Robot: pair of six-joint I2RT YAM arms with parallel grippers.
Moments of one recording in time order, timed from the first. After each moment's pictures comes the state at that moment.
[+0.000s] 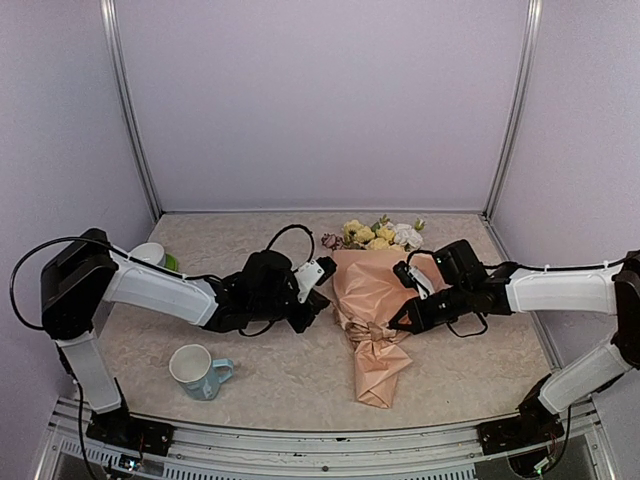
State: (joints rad) left arm -0.92 1.82 0.95 0.33 0.01 0.09; right arm 0.62 1.40 0.72 -0.18 -0.43 0.28
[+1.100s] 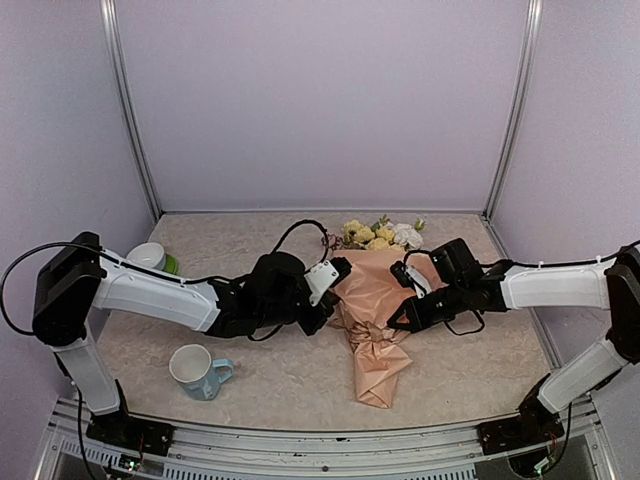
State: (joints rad) left arm -1.02 1.77 0.99 0.28 -0.13 0.14; right arm 0.61 1.44 0.75 -0.18 -0.43 0.25
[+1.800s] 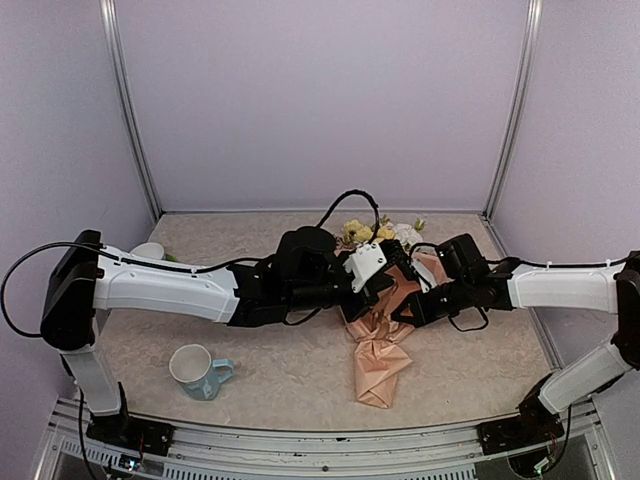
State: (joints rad) left arm -1.14 1.82 1.27 0.28 0.00 0.31; right arm 0.59 1.40 0.75 -0.19 -0.41 0.24
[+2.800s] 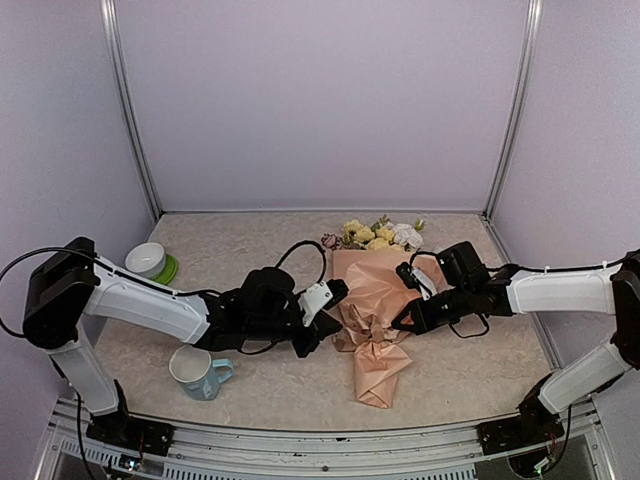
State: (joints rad) left arm -1.04 1.73 0.88 0.34 0.09 0.08; right arm 0.59 1.40 0.70 -0.16 -0.44 0.26
